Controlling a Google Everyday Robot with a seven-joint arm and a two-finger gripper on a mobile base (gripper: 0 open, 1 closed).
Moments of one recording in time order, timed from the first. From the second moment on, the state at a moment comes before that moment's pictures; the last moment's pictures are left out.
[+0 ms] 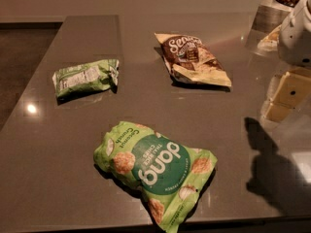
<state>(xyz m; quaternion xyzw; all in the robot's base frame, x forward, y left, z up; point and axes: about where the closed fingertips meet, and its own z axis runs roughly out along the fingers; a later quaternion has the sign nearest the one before) 0.438 -0.217 0.976 -0.60 0.78 -0.03 0.16</state>
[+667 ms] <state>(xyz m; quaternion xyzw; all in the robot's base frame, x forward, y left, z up) 0.444 -0.211 0.975 -0.60 0.78 -0.01 0.15</state>
